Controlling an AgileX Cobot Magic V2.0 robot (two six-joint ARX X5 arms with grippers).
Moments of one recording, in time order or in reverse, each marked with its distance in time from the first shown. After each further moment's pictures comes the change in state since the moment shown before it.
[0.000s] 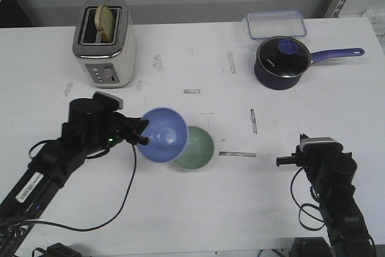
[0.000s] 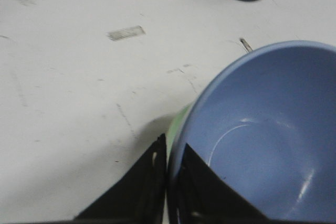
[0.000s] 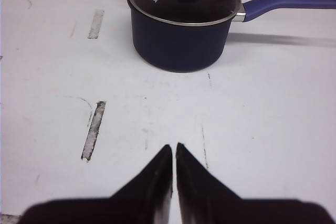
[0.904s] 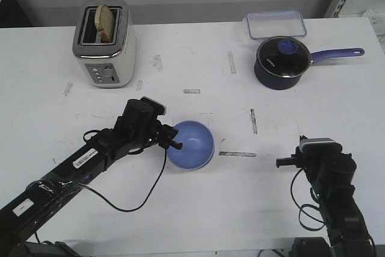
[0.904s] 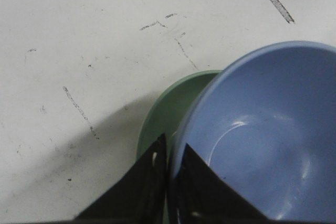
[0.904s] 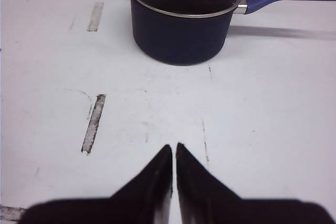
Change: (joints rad) left arm -0.169 0.289 0.000 0.143 -0.087 -0.003; right arm 0.000 0.000 0.000 -0.023 0.000 0.000
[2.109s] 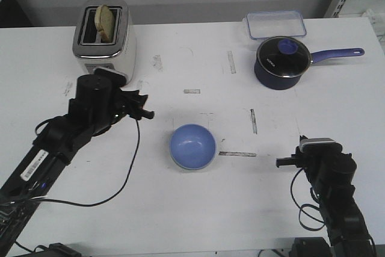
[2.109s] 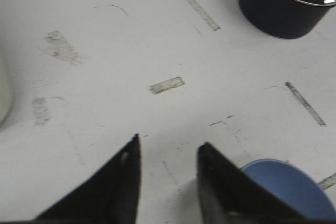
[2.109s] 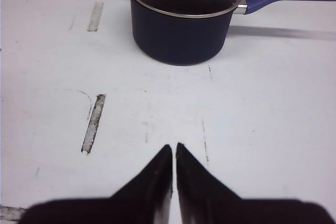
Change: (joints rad) left arm 0.162 -0.147 0.257 -0.211 -0.146 0.059; right arm 0.000 0.000 0.000 0.003 0.000 0.000
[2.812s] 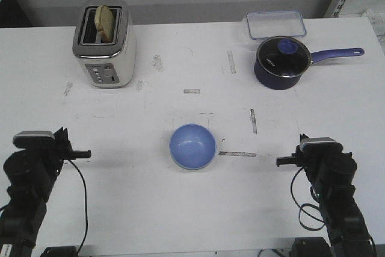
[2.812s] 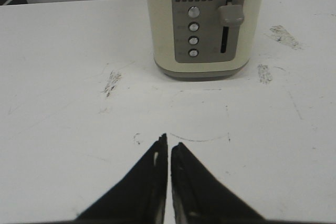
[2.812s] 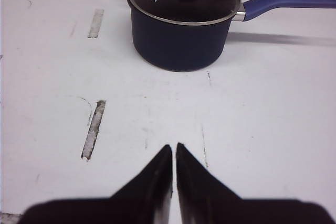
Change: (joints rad) left arm 0.429 -0.684 -0.764 0.316 -0.127 0.135; right arm 0.000 0.000 0.000 0.017 0.000 0.000
